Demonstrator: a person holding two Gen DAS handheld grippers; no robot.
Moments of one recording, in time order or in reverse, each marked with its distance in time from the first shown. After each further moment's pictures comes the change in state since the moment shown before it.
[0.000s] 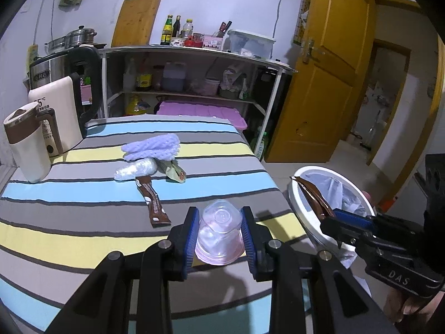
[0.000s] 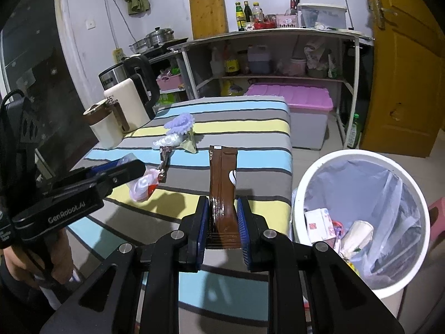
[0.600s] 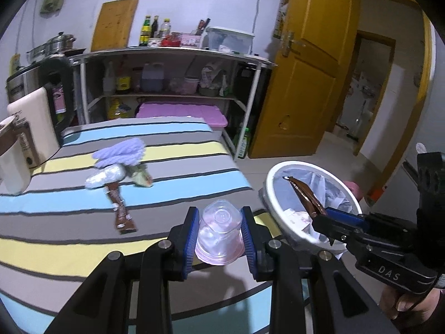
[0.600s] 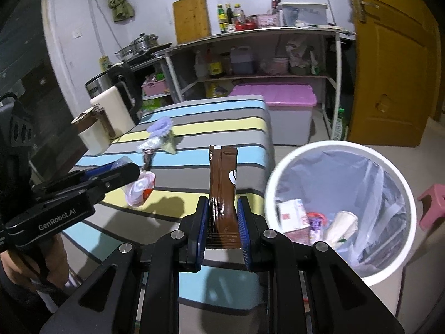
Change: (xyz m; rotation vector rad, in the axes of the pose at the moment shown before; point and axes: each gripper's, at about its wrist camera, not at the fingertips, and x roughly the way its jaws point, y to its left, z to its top) left arm 0.012 -0.038 0.007 0.067 0.014 -0.075; right arm -0.013 -0.027 -0.010 0.065 -0.013 -0.060
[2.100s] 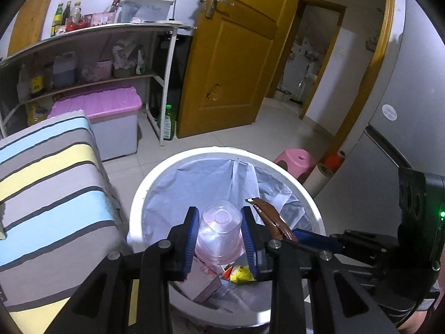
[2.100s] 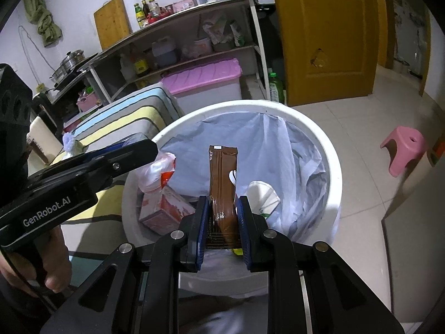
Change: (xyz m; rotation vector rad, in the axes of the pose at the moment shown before) left arm 0.149 -0.132 0.023 0.160 0.151 -0.300; right arm 0.001 -0.136 -0.023 0.248 0.073 -0.206
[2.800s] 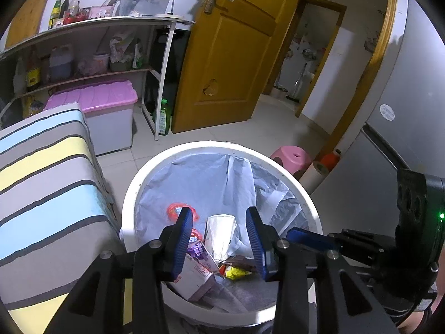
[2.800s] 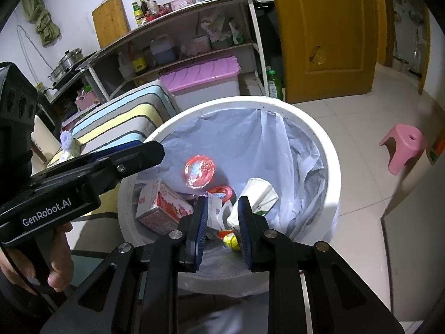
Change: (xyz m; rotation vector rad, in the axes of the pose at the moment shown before) left arm 0.003 0.004 -0.001 -0.016 0.017 -0.025; right arm 0.001 0.000 0.000 0.002 0.008 -0.005
